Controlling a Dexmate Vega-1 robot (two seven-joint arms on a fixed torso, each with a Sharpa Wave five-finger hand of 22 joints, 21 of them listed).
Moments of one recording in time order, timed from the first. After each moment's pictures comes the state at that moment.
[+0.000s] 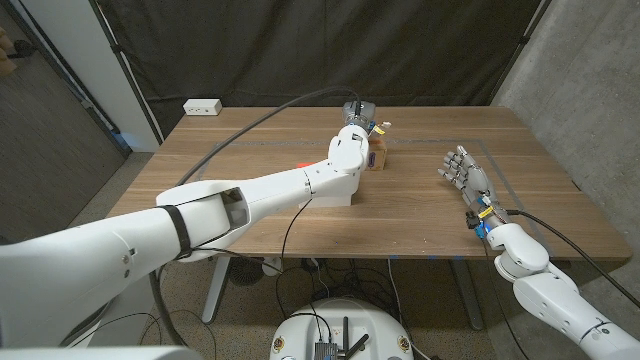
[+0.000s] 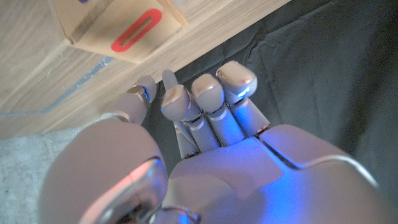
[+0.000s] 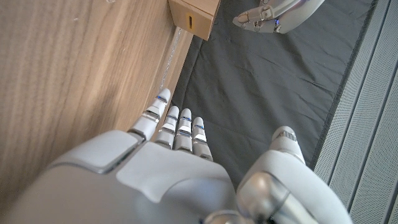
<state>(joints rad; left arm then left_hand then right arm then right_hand) 0.17 0.19 1.27 -1.38 0.70 0.88 0.07 0.59 -0.08 0.79 -0.16 0.21 0.96 -0.01 0.21 0.35 1.37 -0.21 1.35 0.80 1.33 -0.21 1.50 0.68 0.96 -0.14 1.56 1.24 -1.30 -0.68 -0.17 -1.66 0.61 0.39 -0.11 0.16 0.03 0.25 -0.14 0.18 0.09 0.10 0.19 0.18 0.19 0.11 0.20 0.19 0.09 0.08 0.23 0.38 0.33 0.06 0.21 0.17</state>
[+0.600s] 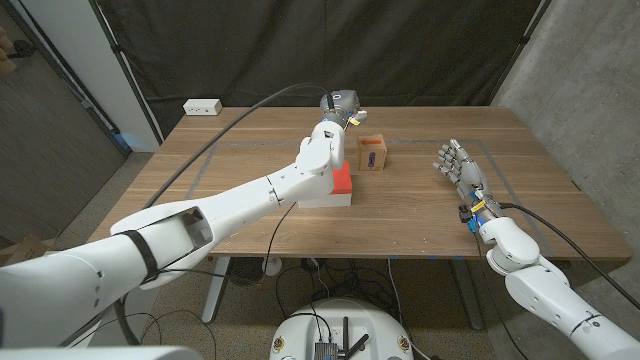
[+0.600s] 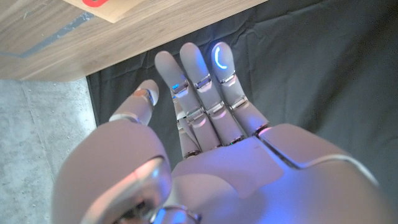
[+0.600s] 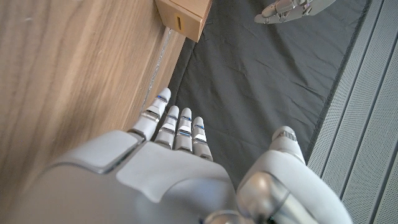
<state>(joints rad) 0.32 0.40 1.09 -1.70 0.67 0.85 0.13 0.53 0.00 0.67 -0.14 0.21 0.81 0.00 0.21 0.35 1.04 -0.13 0.84 0.38 0.92 -0.14 1.08 0.26 0.67 -0.07 1.25 0.62 -1.27 -0.67 -0.20 -1.69 0.56 0.37 -0.16 0.16 0.03 0.25 -0.14 0.18 0.09 0.10 0.19 0.18 0.19 0.11 0.20 0.19 0.09 0.08 0.23 0.38 0.33 0.07 0.21 0.17</state>
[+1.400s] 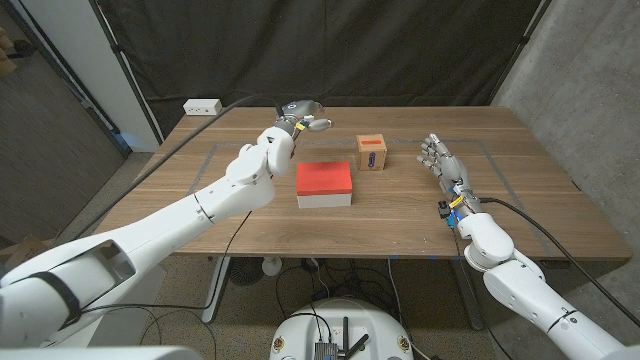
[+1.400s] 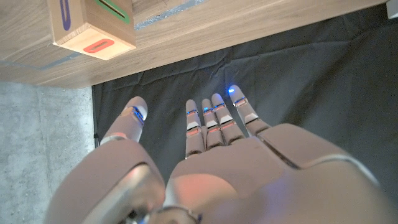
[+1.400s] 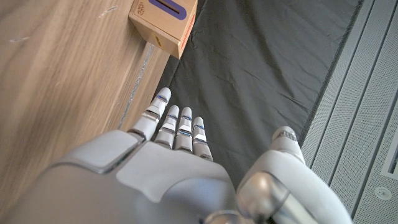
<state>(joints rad) 0.55 0.70 0.83 -2.00 0.55 0.70 0.02 0.33 -0.03 0.67 -0.17 0.19 0.35 0.05 0.18 0.22 0.22 0.03 0.29 0.21 0.20 -0.02 0.36 0.18 -0.03 -0.01 0.78 0.17 -1.24 -0.62 -0.27 -1.77 0.44 0.32 -0.27 0.16 0.03 0.25 -0.14 0.18 0.10 0.09 0.20 0.18 0.18 0.10 0.20 0.19 0.08 0.07 0.23 0.38 0.31 0.08 0.20 0.17</state>
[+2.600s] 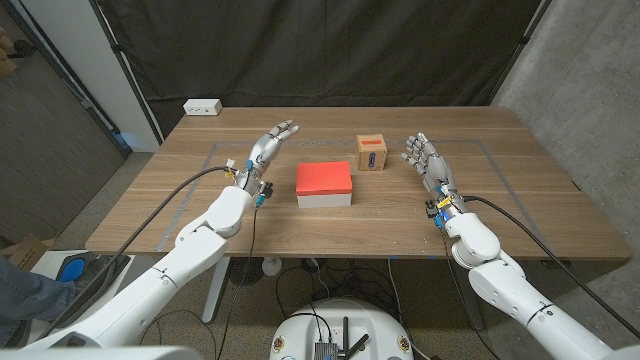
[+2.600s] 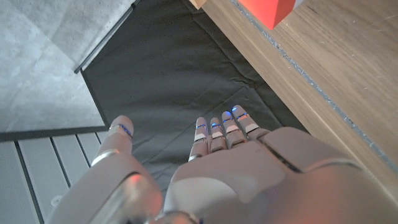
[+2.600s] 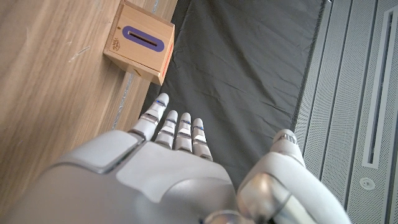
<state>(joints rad) 1.02 0.60 0.39 -1.66 -0.20 -0.24 0.26 0.18 -0.07 0.54 -0.14 0.17 0.15 0.07 0.18 0.18 0.07 0.02 0.20 0.19 0.06 0.00 0.21 0.18 -0.11 -0.03 0.57 0.17 -1.17 -0.57 -0.33 -1.65 0.49 0.45 -0.13 0.14 0.01 0.24 -0.14 0.18 0.08 0.12 0.19 0.18 0.12 0.08 0.19 0.19 0.02 0.04 0.21 0.36 0.24 0.04 0.19 0.17</state>
